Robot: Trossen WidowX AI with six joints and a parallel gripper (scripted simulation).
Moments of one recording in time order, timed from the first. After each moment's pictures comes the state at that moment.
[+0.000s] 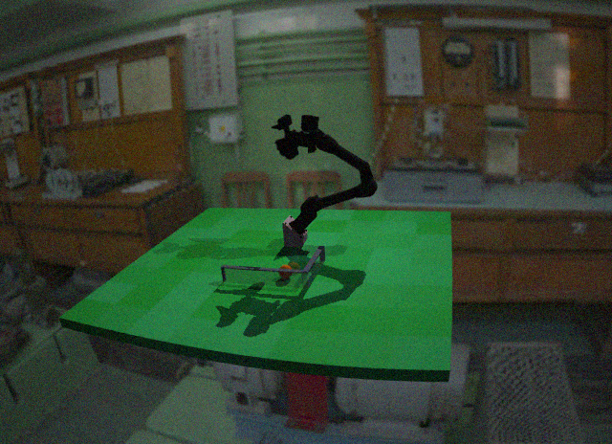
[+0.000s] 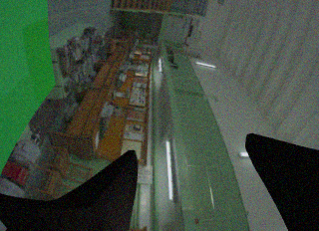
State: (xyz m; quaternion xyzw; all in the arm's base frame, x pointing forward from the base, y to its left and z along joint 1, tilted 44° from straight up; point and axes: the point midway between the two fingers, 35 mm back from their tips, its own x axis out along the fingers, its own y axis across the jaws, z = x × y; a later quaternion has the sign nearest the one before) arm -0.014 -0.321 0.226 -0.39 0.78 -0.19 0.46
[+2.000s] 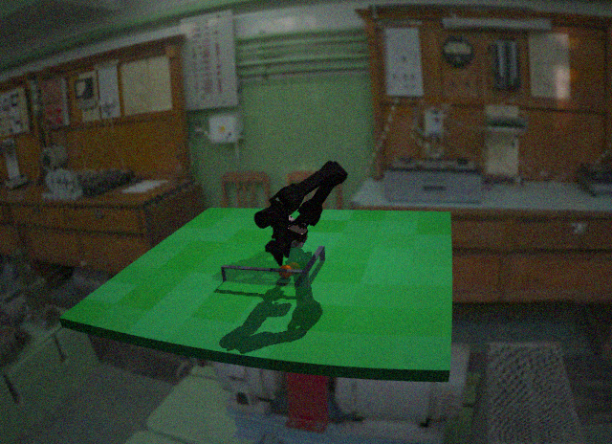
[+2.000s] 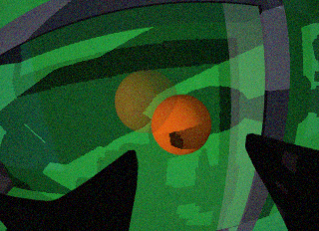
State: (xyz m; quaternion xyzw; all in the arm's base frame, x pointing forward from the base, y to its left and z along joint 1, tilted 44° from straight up) arm 0.344 0.077 0.063 -0.31 0.25 0.70 0.59
